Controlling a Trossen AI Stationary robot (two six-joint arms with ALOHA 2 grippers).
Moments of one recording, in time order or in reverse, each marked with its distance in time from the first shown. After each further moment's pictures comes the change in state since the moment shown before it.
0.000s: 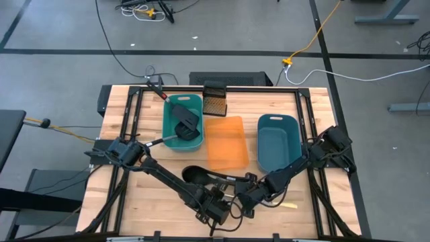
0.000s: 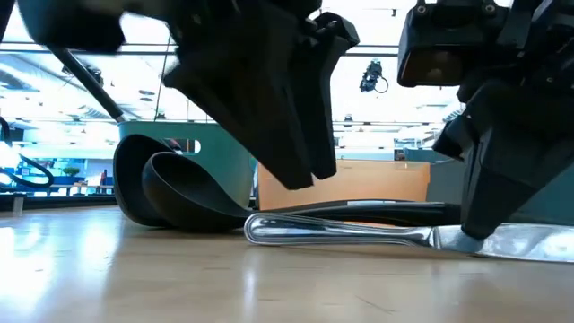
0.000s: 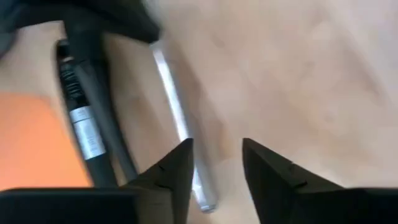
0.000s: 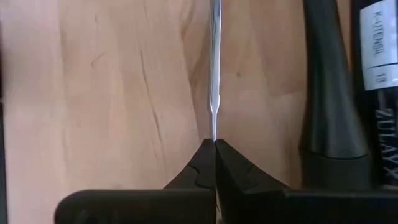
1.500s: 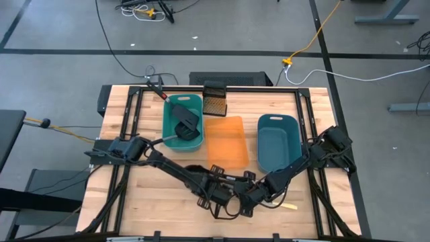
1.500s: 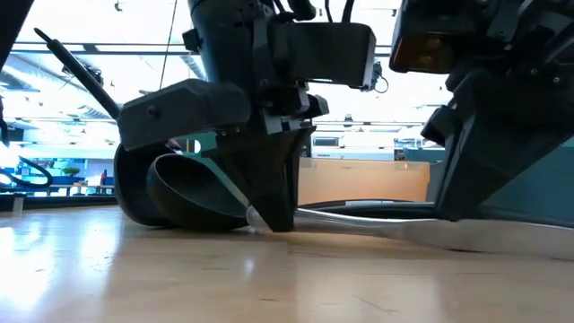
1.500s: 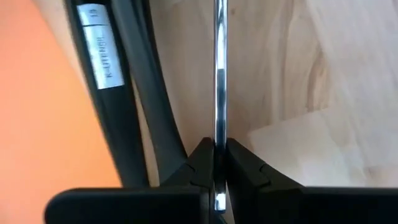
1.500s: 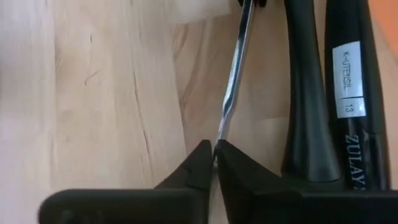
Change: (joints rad) left arm 0.094 0.000 -0.102 -0.032 -0.002 -0.075; right arm 0.006 -0.004 0.013 0.000 0.083 -0.056
